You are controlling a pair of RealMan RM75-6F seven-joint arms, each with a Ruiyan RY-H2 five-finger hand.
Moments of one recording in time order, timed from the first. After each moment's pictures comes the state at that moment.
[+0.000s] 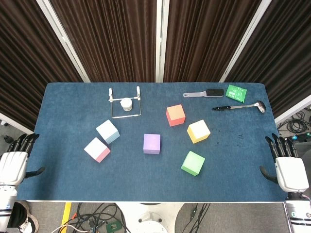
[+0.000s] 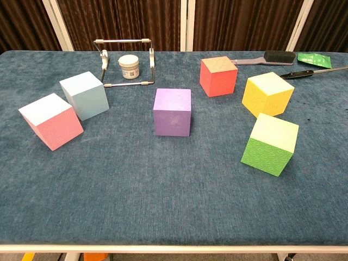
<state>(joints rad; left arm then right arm) -0.13 -1.12 -0.06 -1.64 1.43 1.43 0.10 0.10 -1.08 0.08 -1.70 -1.47 1.46 -0.18</state>
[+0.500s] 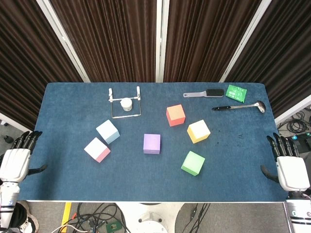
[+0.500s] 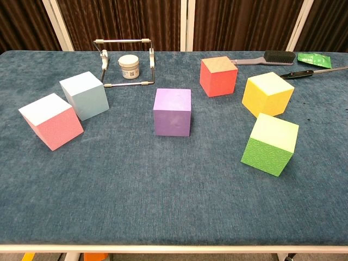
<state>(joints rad) -0.16 -1.12 -0.08 -1.65 1.43 1.40 0.08 0.10 -1.07 0.08 -1.70 -1.46 1.45 -0.16</state>
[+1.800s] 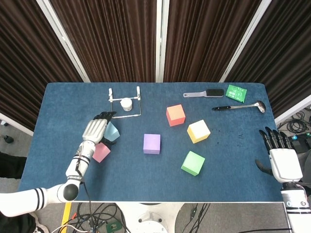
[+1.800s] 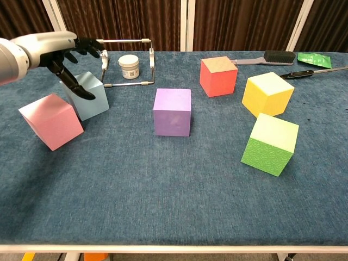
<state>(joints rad) -0.75 -1.50 -0.30 -1.59 0.74 0.97 0.41 0.17 -1.07 0.11 -1.70 -1.42 1.37 -0.19</state>
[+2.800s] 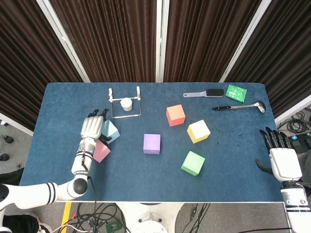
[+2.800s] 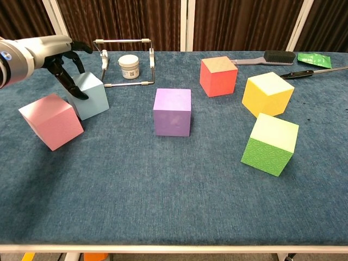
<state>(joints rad) -0.85 -1.56 -0.28 -1.53 0.50 1.12 0.61 0.18 -1.08 0.10 -1.68 -1.39 1.35 -0.17</state>
